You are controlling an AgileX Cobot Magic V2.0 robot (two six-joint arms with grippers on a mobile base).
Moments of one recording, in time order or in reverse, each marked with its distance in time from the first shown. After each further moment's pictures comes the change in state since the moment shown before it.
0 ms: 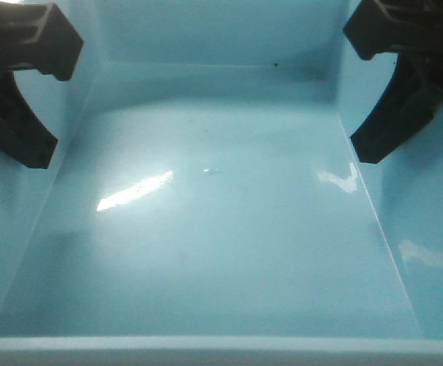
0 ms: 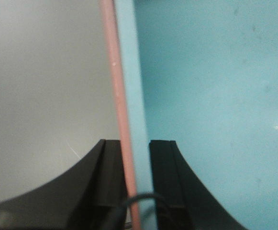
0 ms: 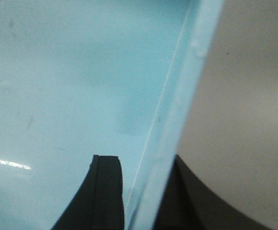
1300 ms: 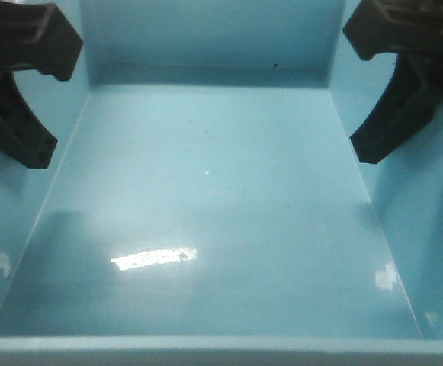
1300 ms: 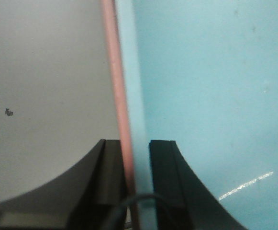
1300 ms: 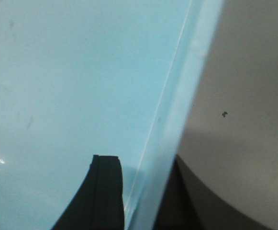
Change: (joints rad) left arm 0.000 0.000 0.000 0.000 0.000 0.000; right arm 0.000 0.000 0.000 0.000 0.000 0.000
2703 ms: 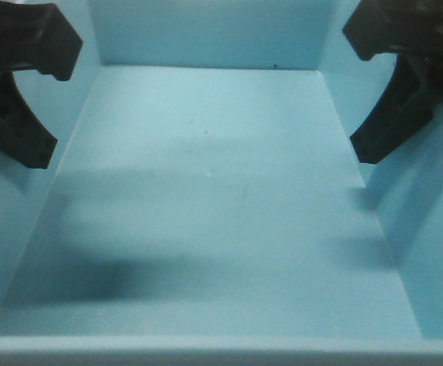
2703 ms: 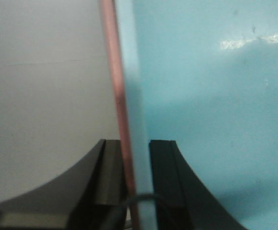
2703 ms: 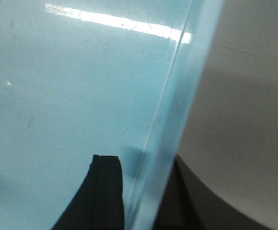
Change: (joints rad) left arm 0.000 0.000 0.000 0.000 0.000 0.000; right arm 0.000 0.000 0.000 0.000 0.000 0.000
